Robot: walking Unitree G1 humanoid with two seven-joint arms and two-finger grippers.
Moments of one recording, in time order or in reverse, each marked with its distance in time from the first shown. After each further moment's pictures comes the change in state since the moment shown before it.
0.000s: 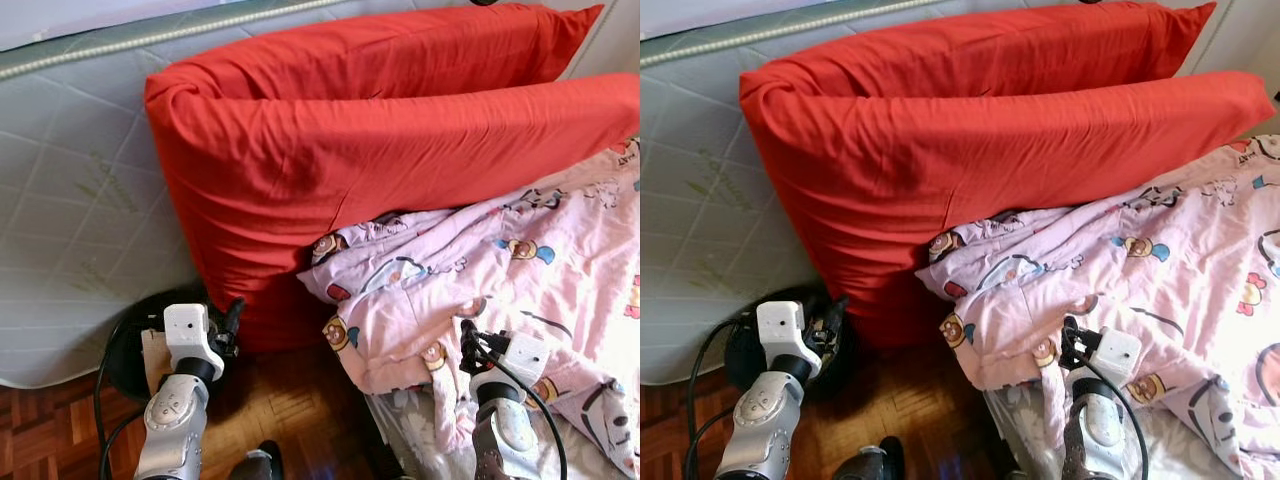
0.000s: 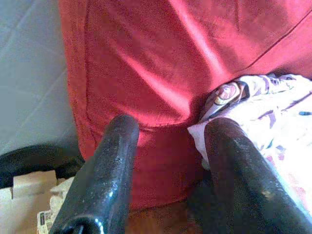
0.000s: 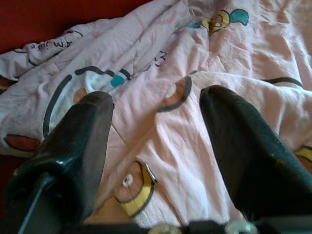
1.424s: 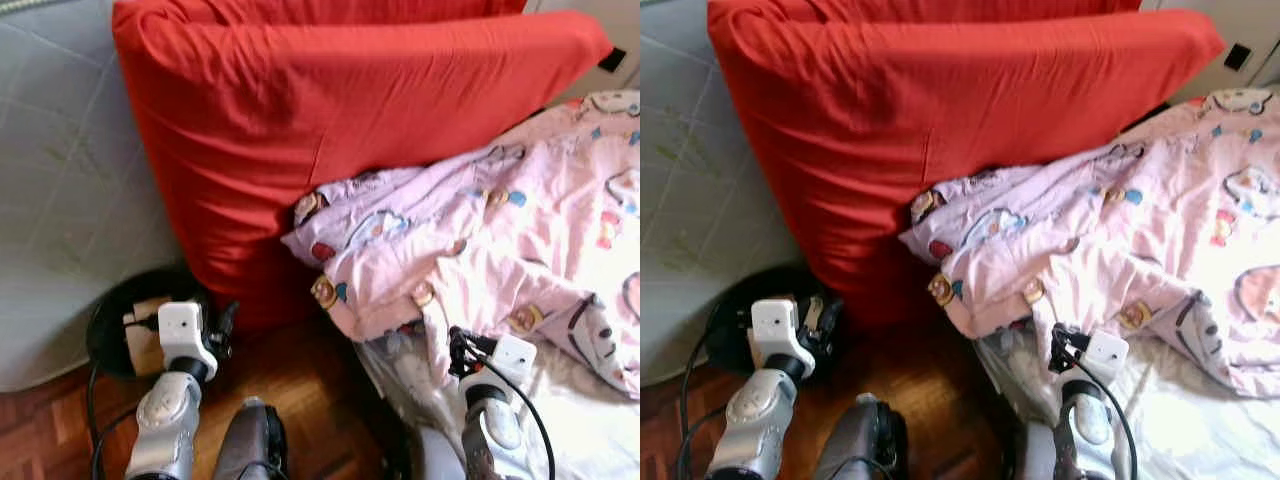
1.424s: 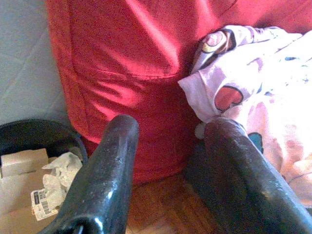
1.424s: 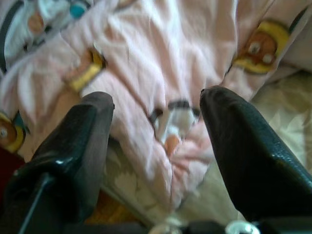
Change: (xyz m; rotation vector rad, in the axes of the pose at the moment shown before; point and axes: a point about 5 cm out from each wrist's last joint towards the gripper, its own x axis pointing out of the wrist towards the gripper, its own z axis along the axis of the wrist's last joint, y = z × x) left arm 0.006 0.007 0.005 0.017 0.005 -0.007; right arm -0.002 0.008 -0.012 0.012 0.077 -0.008
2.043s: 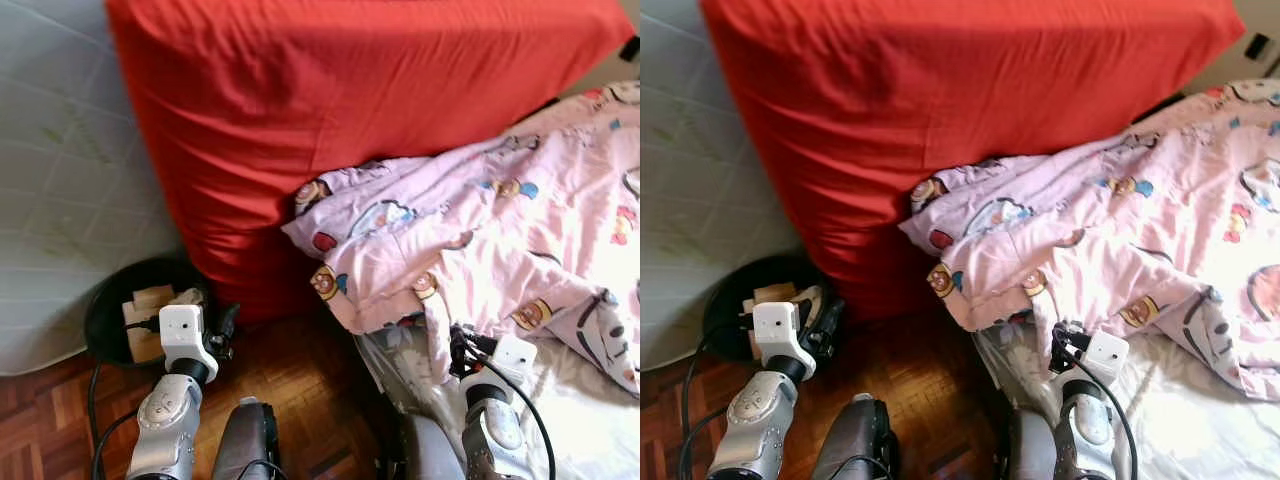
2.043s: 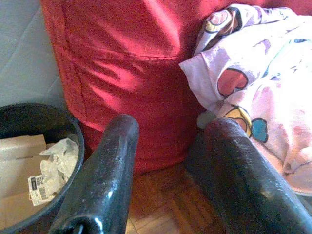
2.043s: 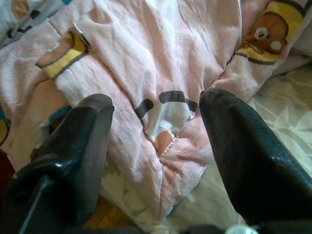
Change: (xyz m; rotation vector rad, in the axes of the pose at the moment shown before) left arm -0.004 0.001 -0.006 -0.004 0.021 0.006; right arm 0.002 0.003 0.003 0.000 -0.008 0.008
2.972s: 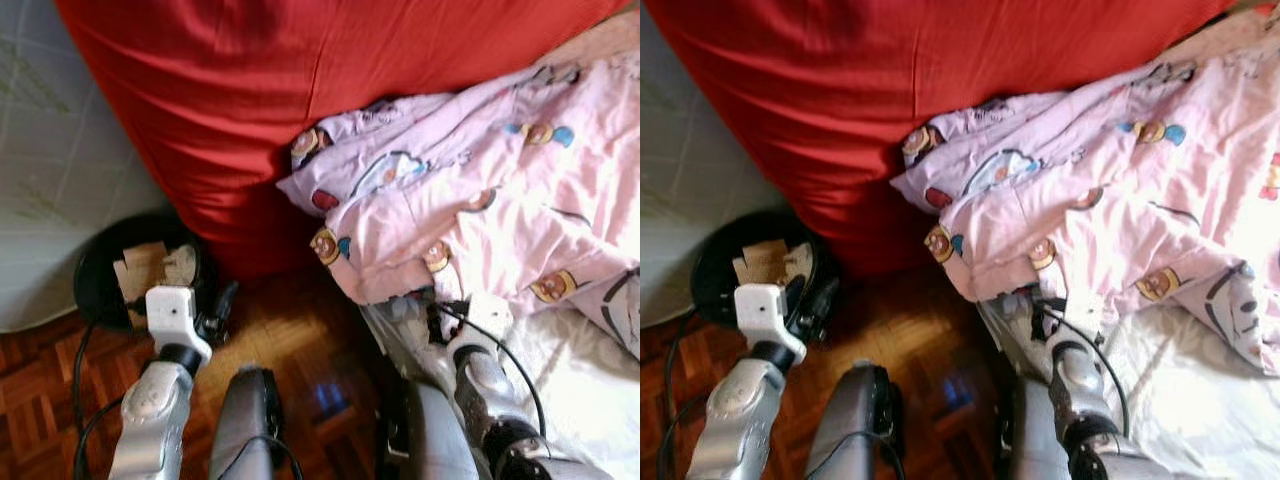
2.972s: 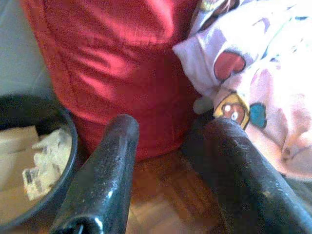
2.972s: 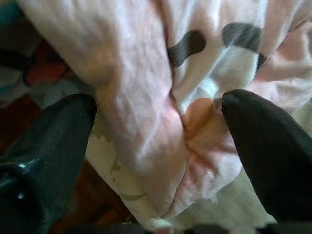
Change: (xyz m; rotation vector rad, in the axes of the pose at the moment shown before) left arm -0.014 -0.005 0.041 0.028 -0.111 -0.061; right arm 0.037 0.023 0.024 -0.170 0.149 0.025
